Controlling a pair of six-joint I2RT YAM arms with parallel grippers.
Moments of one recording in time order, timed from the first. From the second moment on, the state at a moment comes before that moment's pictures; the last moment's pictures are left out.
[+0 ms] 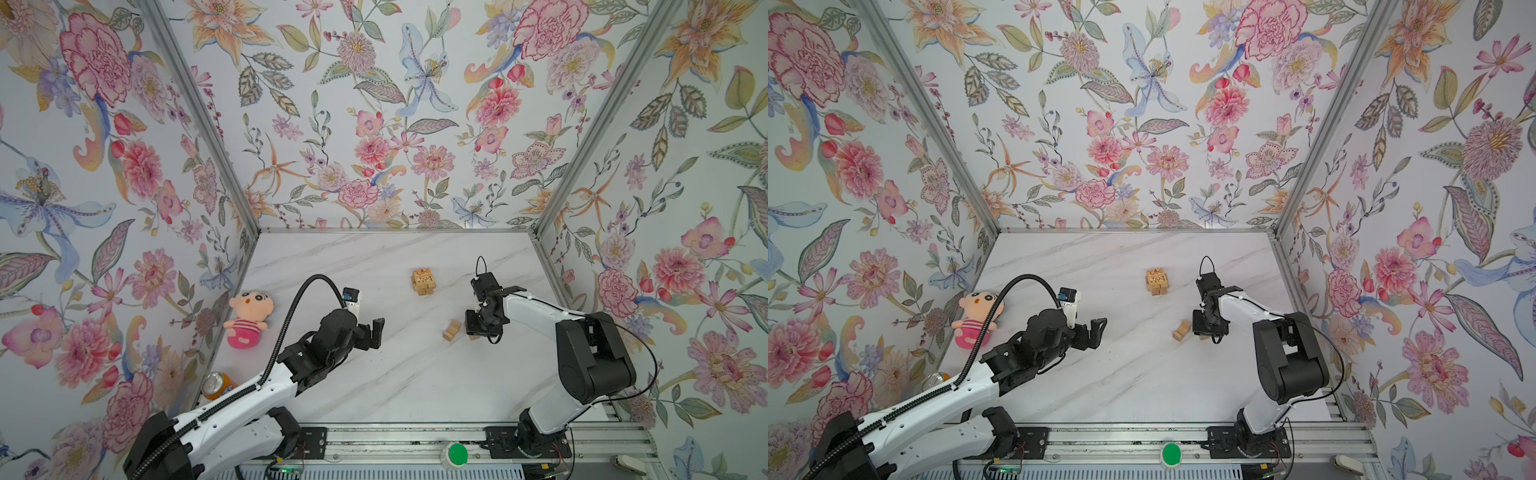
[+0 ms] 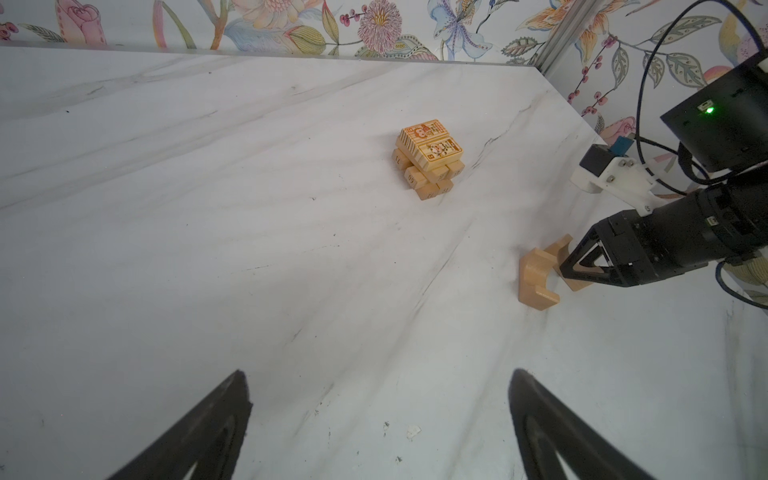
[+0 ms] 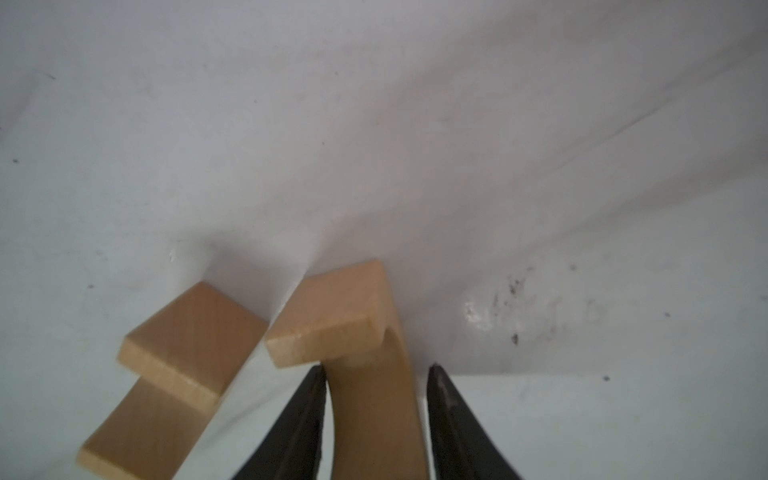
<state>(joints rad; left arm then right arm) -0.79 0.98 0.61 -0.17 -0.24 -0.42 0.29 1.66 0.96 -0.69 -0.02 0.34</state>
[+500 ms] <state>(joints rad) -0.79 0.98 0.64 -0.18 -0.24 -0.41 0.29 1.66 1.00 -0.69 -0.02 0.34</state>
